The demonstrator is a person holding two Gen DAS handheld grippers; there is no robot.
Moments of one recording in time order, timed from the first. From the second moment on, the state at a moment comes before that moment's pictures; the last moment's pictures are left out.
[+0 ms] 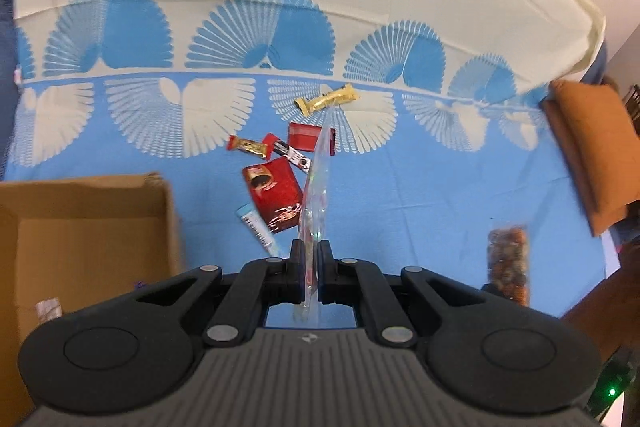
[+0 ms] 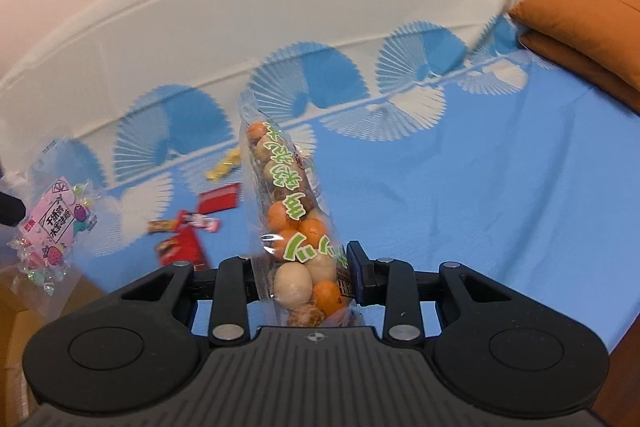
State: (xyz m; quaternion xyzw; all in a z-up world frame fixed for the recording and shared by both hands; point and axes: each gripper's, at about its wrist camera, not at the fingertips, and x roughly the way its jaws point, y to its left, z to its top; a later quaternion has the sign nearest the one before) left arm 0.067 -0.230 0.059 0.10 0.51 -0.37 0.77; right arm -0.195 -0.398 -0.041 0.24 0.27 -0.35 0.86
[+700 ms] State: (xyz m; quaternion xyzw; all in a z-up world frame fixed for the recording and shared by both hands) left arm 0.015 0.002 0.119 0.08 0.46 -0.32 0.82; right arm -0.183 -0.188 0.047 0.18 0.30 -0.20 0.92
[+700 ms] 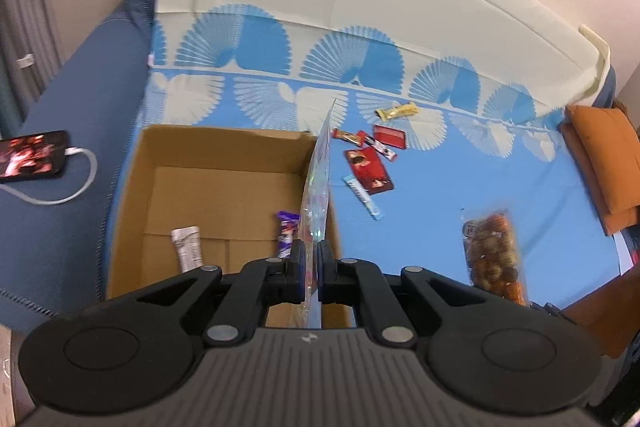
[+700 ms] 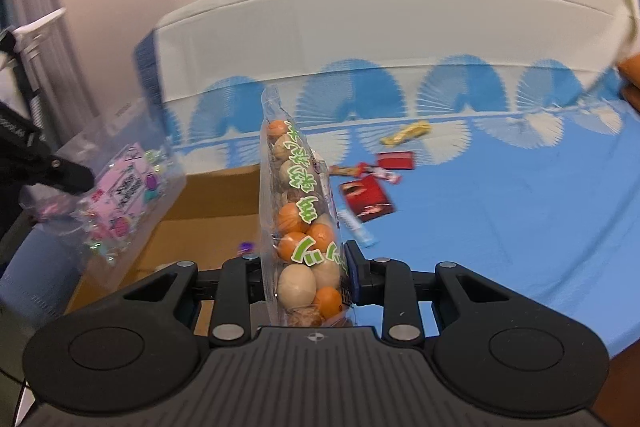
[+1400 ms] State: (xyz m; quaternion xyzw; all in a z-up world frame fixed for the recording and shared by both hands) left arm 0.007 0.116 0.105 0.05 0.46 -0.30 0.84; right arm -0.161 -0.061 0.078 0.11 0.34 -0.11 0.93
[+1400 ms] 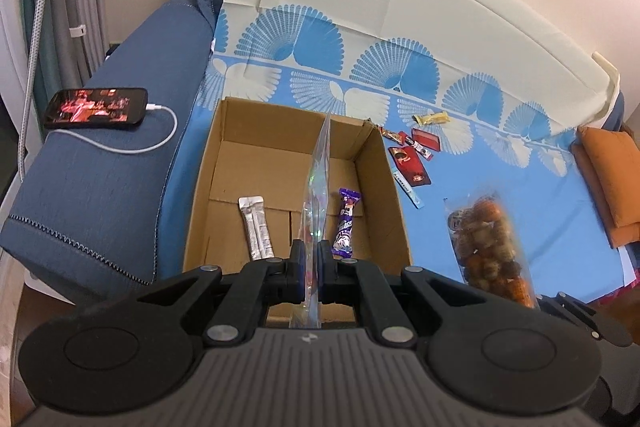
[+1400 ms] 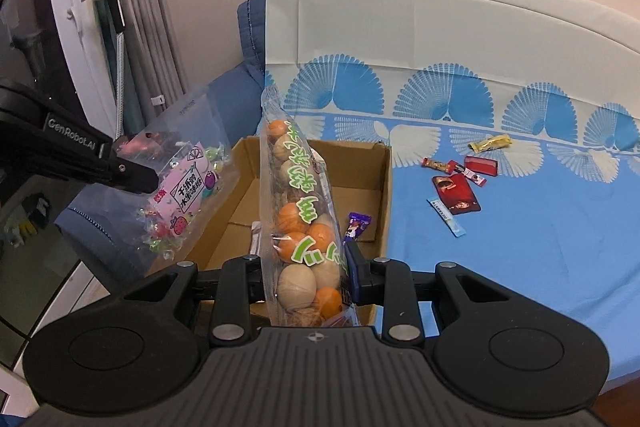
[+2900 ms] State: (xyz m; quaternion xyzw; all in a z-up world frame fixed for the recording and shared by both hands) left arm 0.023 0.127 0.087 0.04 0.47 -0.28 0.84; right arm -0.141 -0.054 0.068 0.10 0.36 -0.12 0.92
